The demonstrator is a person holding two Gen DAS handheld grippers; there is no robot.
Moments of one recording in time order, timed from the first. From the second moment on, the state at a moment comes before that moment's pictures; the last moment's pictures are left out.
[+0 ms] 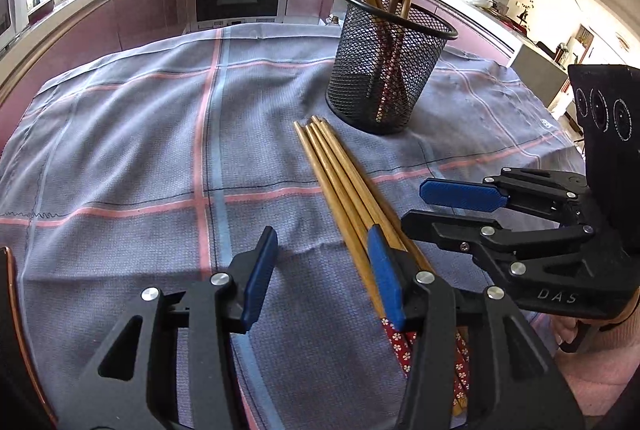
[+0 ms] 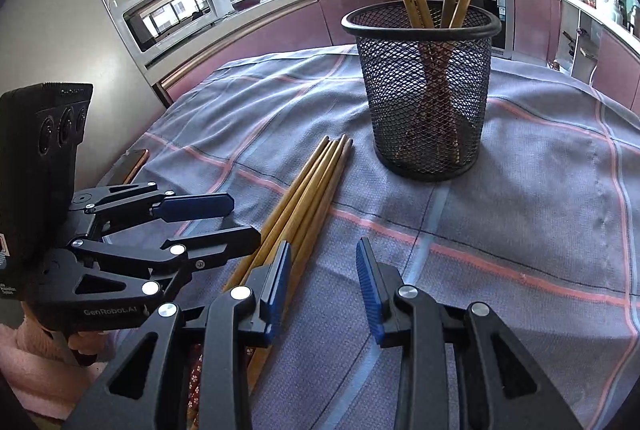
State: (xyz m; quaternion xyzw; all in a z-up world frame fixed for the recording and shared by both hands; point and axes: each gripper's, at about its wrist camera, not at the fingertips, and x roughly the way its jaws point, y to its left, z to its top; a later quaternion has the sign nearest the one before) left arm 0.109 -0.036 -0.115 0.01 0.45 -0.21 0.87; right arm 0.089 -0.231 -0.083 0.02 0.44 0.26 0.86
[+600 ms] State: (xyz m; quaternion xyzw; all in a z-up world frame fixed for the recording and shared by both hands) left arm 0.111 -0.038 -0.119 0.02 0.45 -0.21 0.87; right arm 0.088 -0.223 -0.086 0.00 0.44 0.25 0.86
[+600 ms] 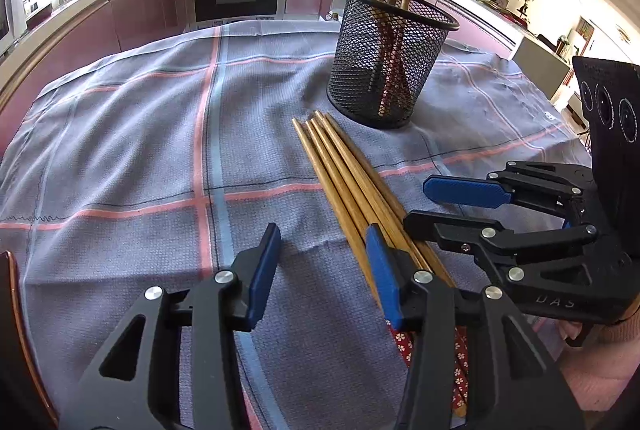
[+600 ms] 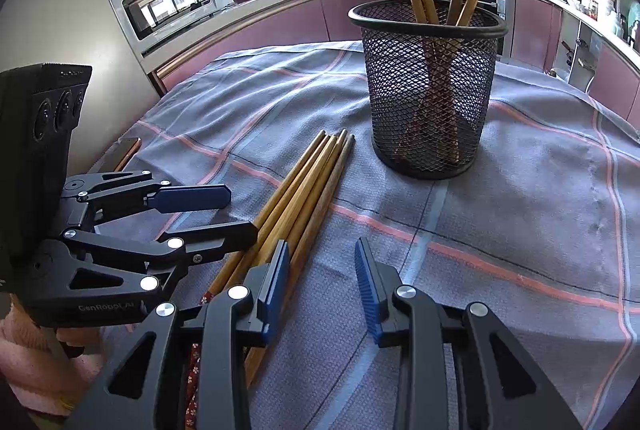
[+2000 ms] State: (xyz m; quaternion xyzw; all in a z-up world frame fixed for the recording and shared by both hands) left arm 0.129 -0.049 -0.121 0.05 0.45 -0.18 0.87; right arm 0.106 -0.212 -0.086 -0.05 0.44 0.21 0.87
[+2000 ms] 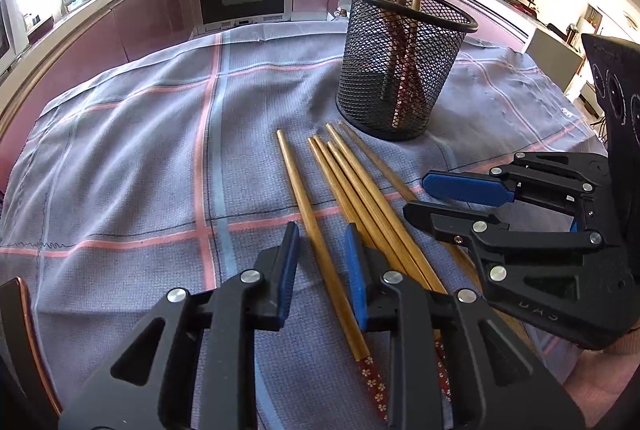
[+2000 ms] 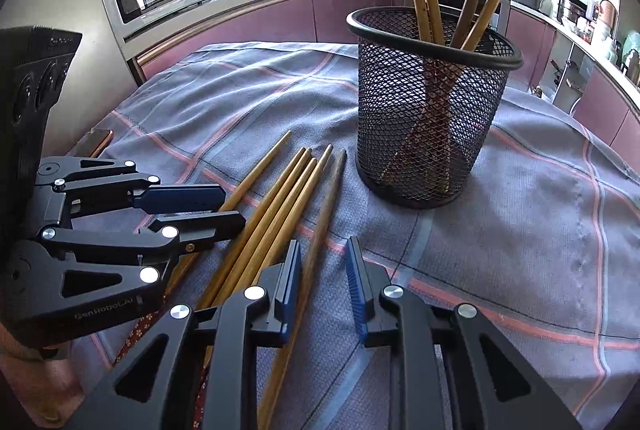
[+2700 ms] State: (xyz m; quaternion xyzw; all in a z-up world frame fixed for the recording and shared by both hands) left arm 0.127 -0.043 -0.119 0.02 0.46 -0.17 0.87; right arm 0.101 -0.235 -0.079 0.02 0.44 0.24 0.86
